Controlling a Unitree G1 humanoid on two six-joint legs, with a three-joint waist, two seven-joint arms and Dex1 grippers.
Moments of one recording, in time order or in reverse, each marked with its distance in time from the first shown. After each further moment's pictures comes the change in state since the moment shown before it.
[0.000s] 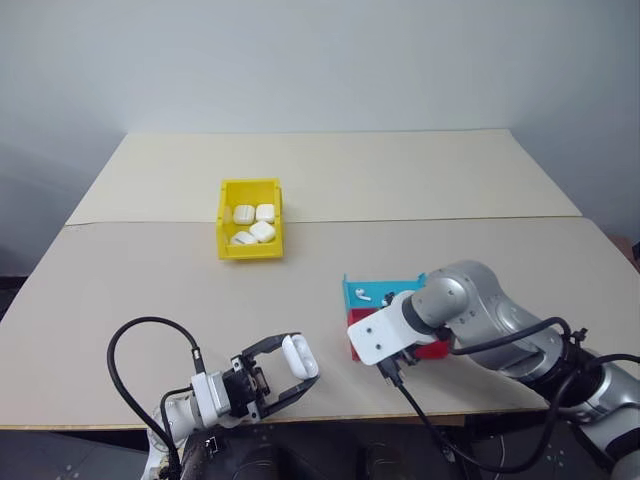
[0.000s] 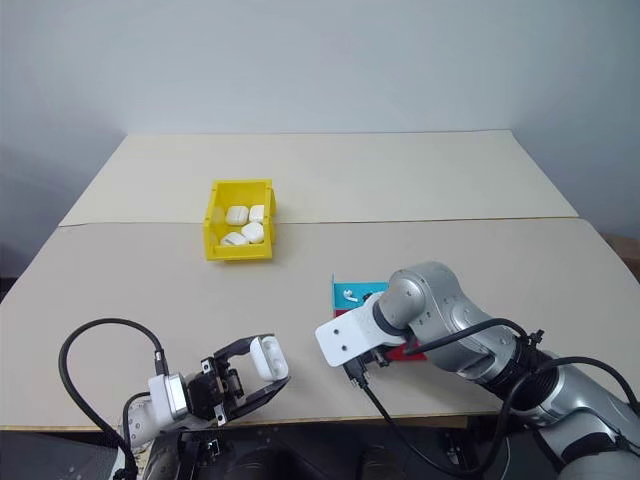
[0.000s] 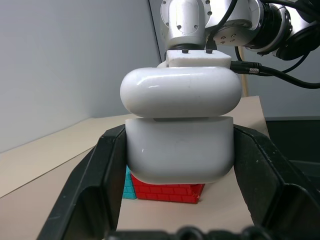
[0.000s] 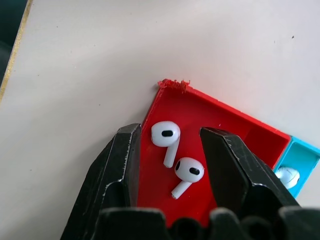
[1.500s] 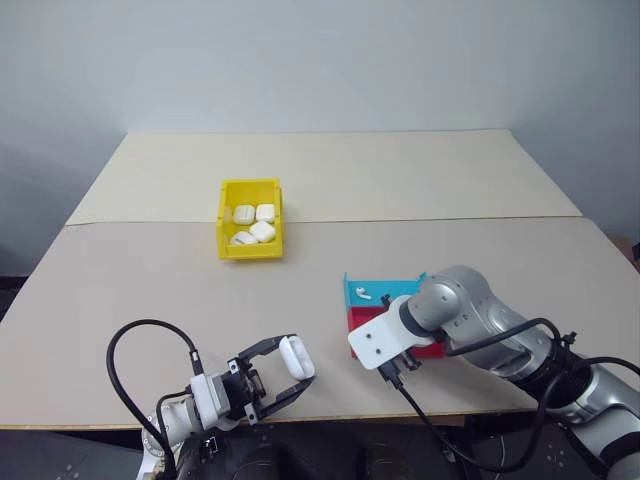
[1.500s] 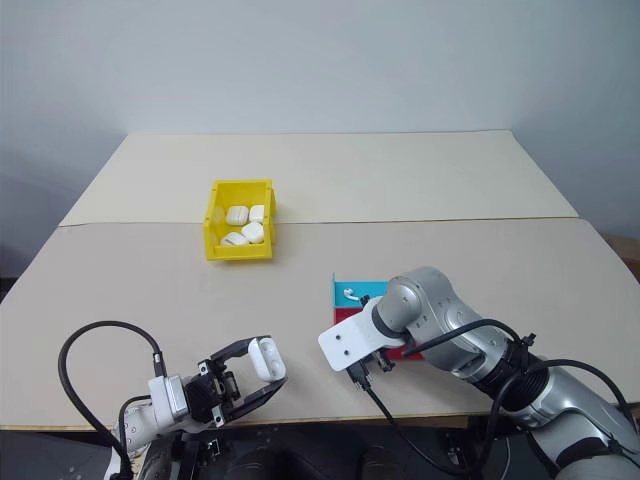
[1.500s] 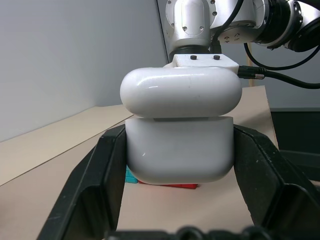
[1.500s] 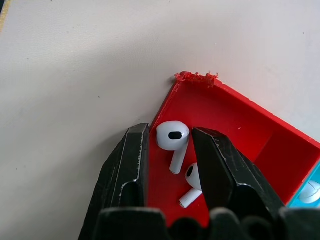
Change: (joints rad) left arm 0.016 0.028 -0.008 -0.005 0.024 -0.001 0.054; right arm 0.034 0.022 0.001 0.074 -0.049 -0.106 0.001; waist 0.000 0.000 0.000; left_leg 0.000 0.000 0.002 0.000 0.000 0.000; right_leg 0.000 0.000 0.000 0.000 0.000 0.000
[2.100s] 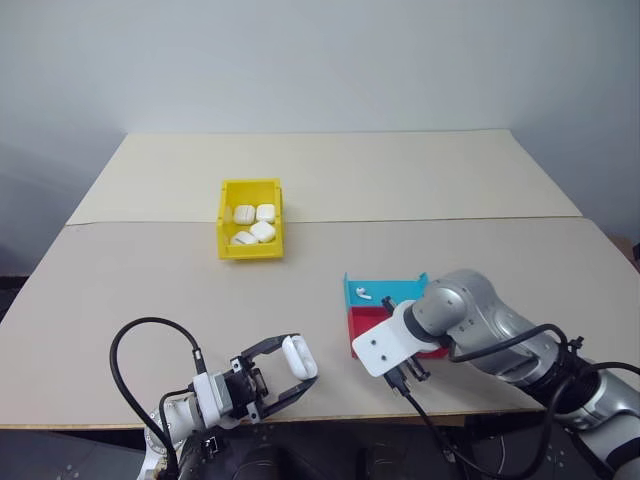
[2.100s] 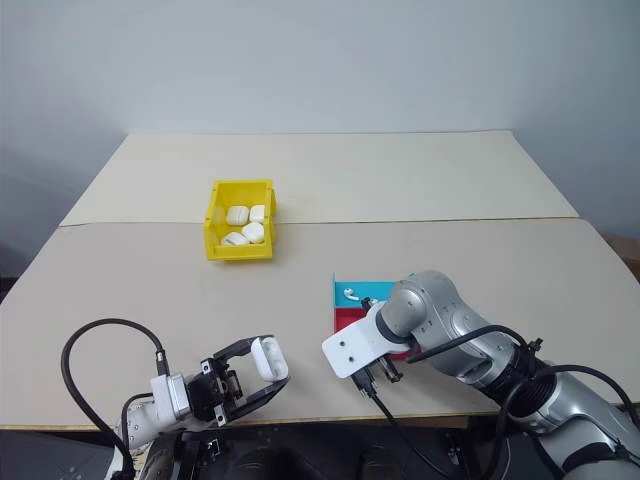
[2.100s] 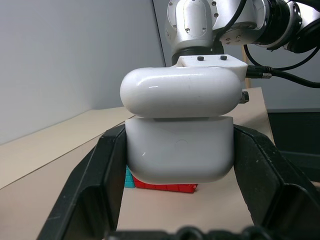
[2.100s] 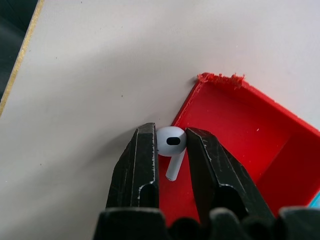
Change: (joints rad) left arm -0.018 0.000 -0.011 0.000 0.000 0.000 -0.004; right arm 0.032 -0.027 -0.018 -0.037 0.010 0.001 0.023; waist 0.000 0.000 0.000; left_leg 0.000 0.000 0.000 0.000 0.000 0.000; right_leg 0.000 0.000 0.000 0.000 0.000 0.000
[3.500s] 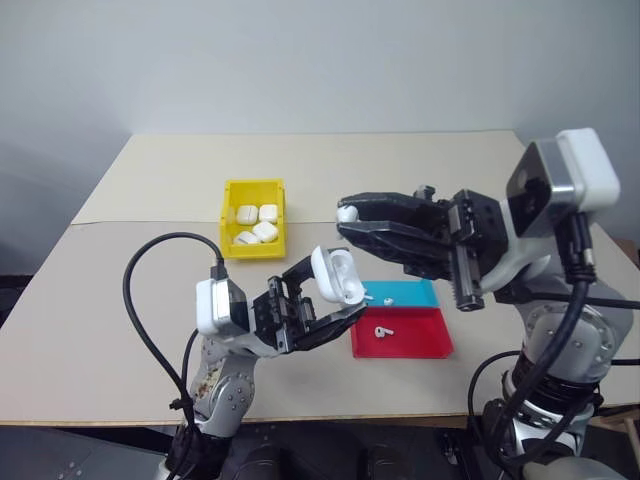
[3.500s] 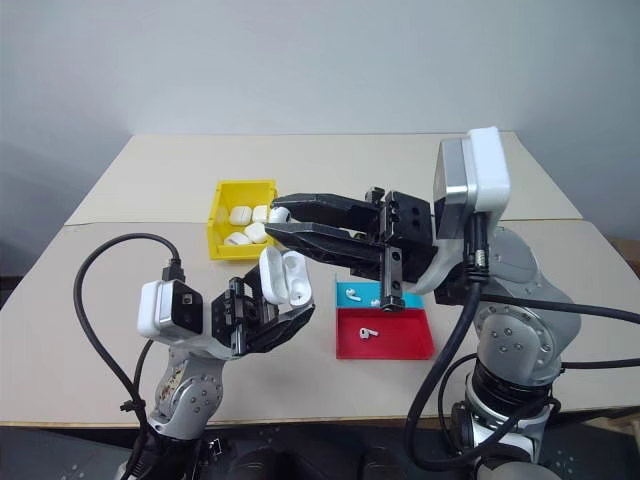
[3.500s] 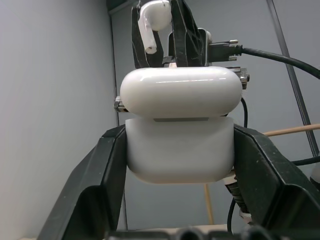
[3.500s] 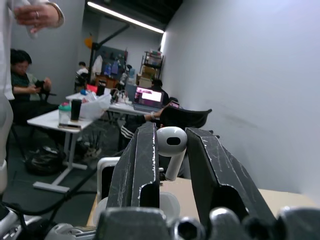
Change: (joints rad) left arm -0.356 -0.200 -0.042 -0.238 -0.305 0.440 -0.011; right arm 0.026 0.486 -0.883 -0.215 1.248 0.355 -0.520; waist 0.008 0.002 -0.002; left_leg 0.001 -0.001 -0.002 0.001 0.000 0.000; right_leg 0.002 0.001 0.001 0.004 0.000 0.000
